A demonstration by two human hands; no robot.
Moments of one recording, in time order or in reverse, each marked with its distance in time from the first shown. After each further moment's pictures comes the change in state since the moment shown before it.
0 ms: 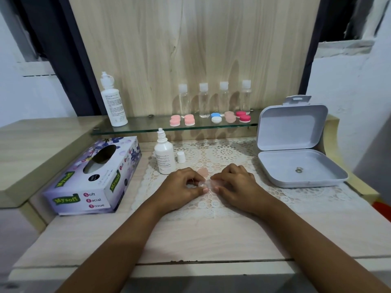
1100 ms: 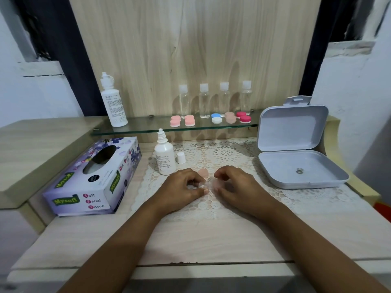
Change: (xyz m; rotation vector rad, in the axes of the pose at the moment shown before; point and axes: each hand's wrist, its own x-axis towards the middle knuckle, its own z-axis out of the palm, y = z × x) left_hand -0.001 0.004 0.000 0.035 0.010 0.000; right_hand -0.005 -0.004 -0.003 0.116 0.067 0.001
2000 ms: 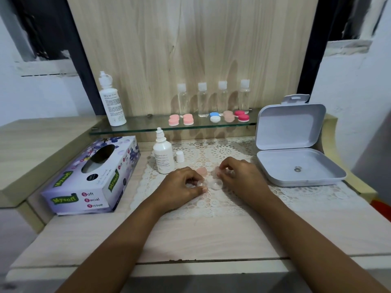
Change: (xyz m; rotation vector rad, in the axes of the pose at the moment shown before) left_hand -0.001 0.001 0.000 -0.001 -0.014 -0.022; right_hand 0.016 0.011 0.000 -0.103 0.189 0.109
